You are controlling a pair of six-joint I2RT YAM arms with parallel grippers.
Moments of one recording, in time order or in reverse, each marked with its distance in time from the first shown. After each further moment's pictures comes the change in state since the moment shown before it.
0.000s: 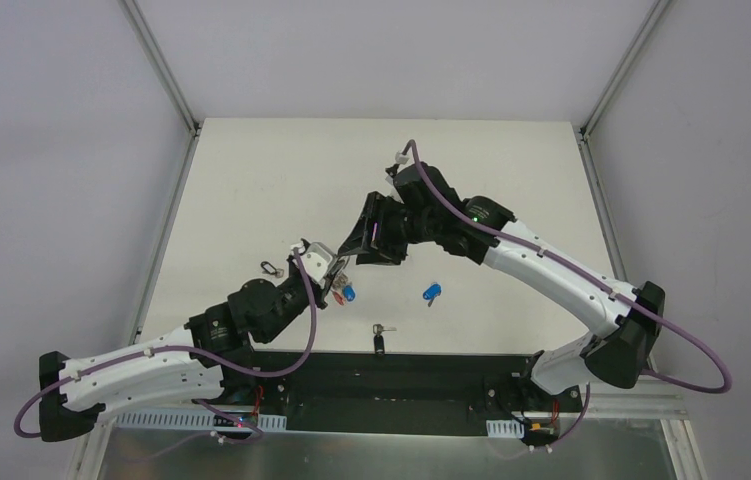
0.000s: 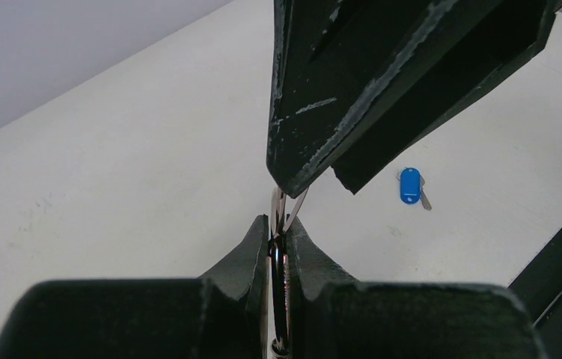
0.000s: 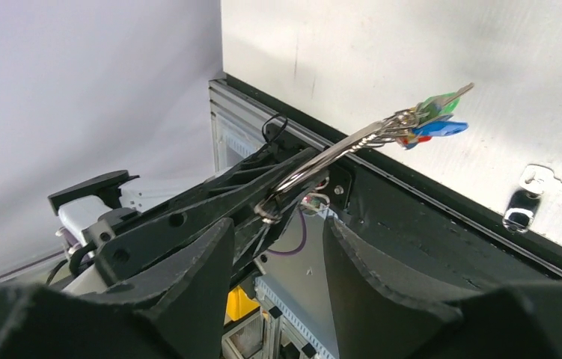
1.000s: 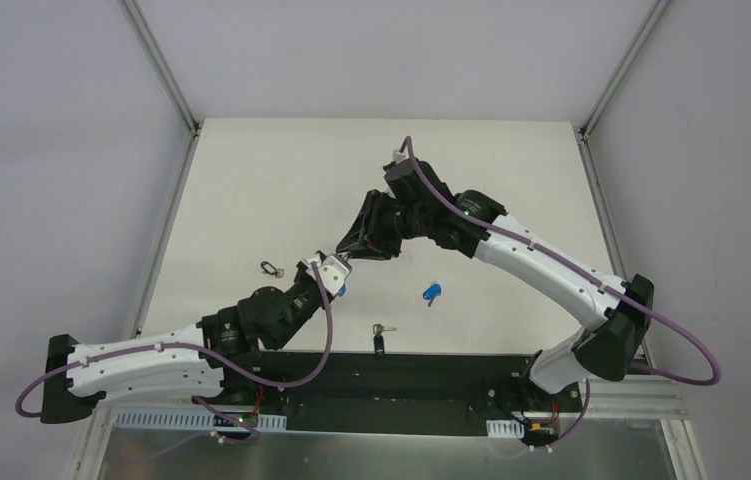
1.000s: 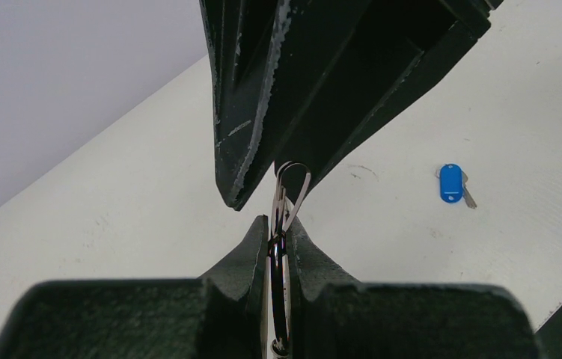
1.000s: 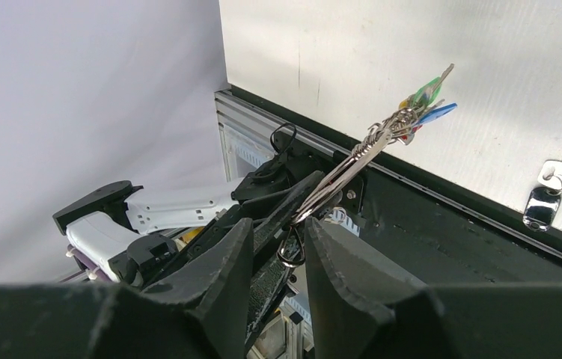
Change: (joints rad) left arm -0.108 0.051 -0.014 0.107 -0.146 0.190; right arm 0.000 0.061 0.058 -0.035 0.024 0.068
